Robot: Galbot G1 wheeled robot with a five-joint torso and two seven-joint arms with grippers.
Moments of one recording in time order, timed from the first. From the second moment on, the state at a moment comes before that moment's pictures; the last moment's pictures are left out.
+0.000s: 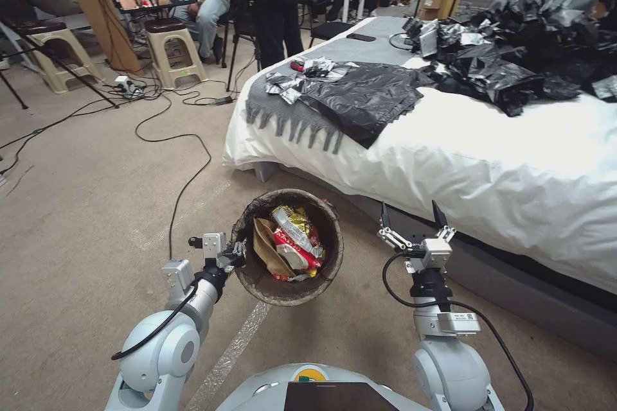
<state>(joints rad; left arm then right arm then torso) 1.61 -1.42 -0.54 -2.35 -0.45 0.60 -0.03 -1.69 1.41 0.49 2.20 0.00 0.35 0.14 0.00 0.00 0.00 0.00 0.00</state>
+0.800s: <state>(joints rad) 1.61 -1.42 -0.54 -2.36 -0.45 0.60 -0.03 -1.69 1.41 0.50 2.21 0.01 0.34 0.13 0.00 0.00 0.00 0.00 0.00</state>
